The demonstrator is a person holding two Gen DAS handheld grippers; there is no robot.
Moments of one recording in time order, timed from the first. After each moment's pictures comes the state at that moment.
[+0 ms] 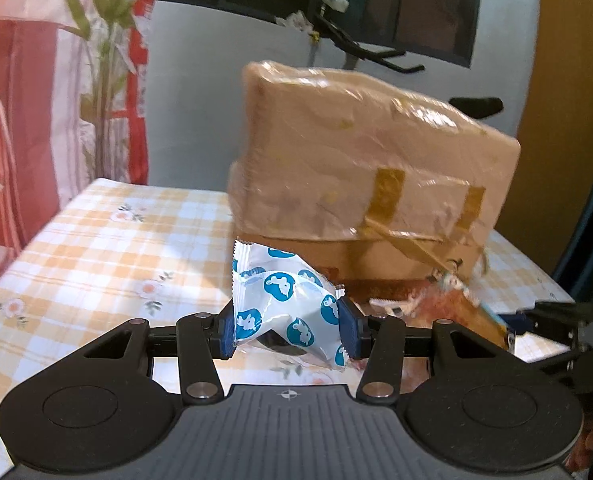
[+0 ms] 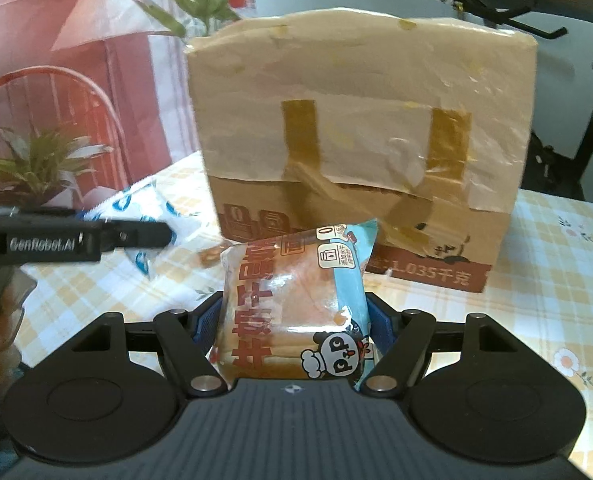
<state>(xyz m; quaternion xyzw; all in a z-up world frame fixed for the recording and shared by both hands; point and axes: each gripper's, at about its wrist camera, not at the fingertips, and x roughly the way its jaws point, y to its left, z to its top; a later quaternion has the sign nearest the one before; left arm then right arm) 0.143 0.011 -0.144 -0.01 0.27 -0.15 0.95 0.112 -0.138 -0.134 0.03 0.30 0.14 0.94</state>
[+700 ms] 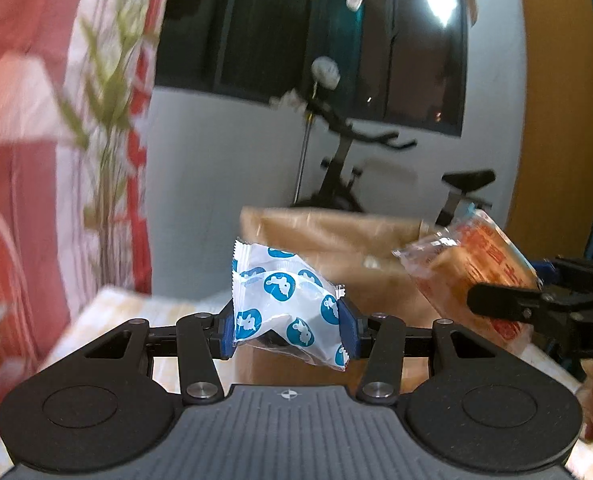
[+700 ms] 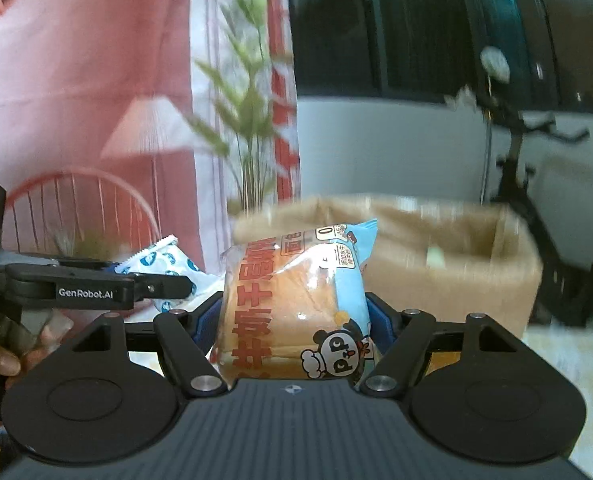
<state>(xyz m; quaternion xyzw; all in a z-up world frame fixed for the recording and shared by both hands) 0.170 0.006 -0.044 0.00 0.15 -0.16 0.98 0.119 -0.147 -0.017 0.01 0.13 0.18 0.97</state>
